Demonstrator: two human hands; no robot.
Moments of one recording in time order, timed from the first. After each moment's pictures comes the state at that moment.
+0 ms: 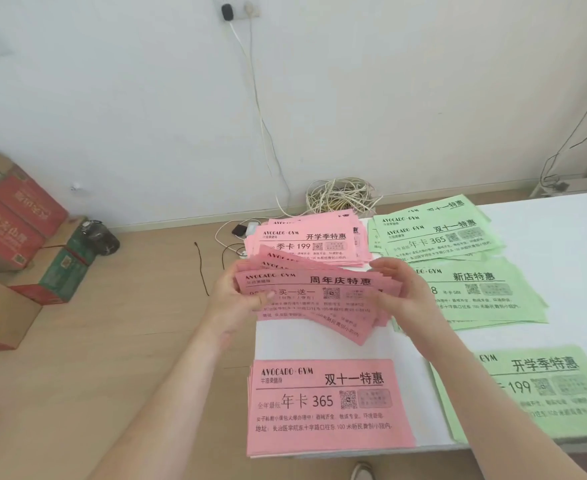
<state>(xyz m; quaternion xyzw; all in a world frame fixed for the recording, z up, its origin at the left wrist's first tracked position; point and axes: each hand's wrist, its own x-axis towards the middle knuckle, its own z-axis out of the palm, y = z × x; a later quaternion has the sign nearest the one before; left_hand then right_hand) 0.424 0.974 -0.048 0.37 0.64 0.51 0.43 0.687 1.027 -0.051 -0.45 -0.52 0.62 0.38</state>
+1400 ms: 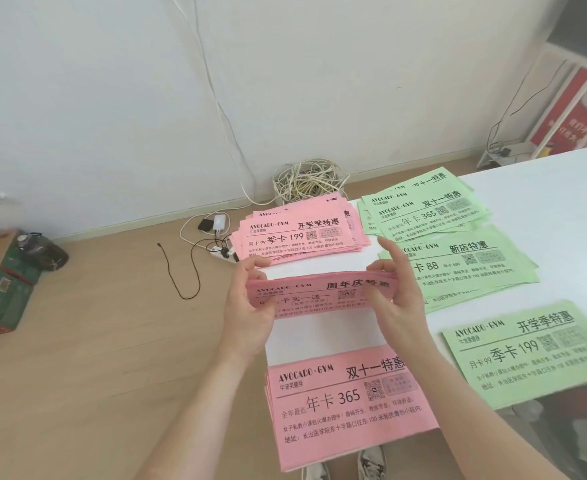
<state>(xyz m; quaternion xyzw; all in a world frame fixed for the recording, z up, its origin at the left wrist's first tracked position) 0.423 0.976 -0.073 0.47 0.61 0.50 0.39 0.634 0.997 -0.072 -0.51 -0.54 0.43 0.51</state>
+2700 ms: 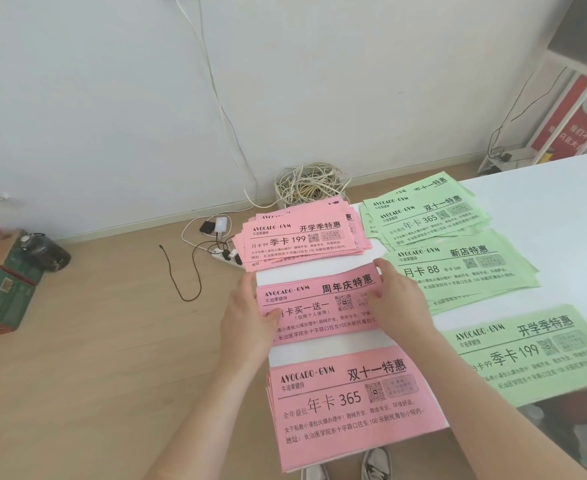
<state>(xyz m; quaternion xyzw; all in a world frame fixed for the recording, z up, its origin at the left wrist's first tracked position) 0.421 0.970 -0.086 0.53 0.76 0.29 0.22 0.640 1.025 -0.084 -0.69 -0.67 0.23 0.17</state>
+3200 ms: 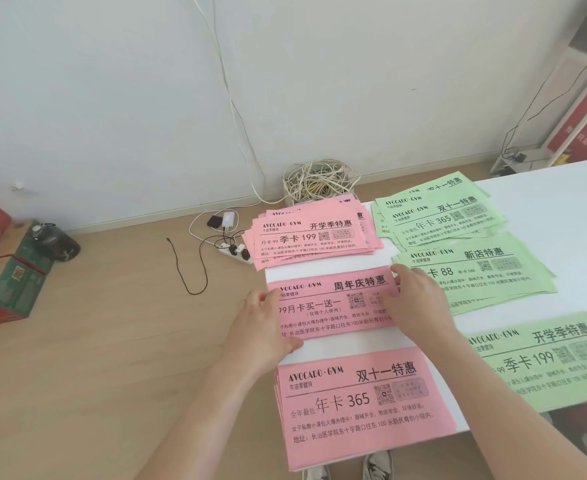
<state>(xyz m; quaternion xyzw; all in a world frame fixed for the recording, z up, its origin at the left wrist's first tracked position) 0.415 0.961 -0.069 0.64 0.73 0.05 0.22 0.647 1.026 -0.077 -0.70 -0.67 0.20 0.11</state>
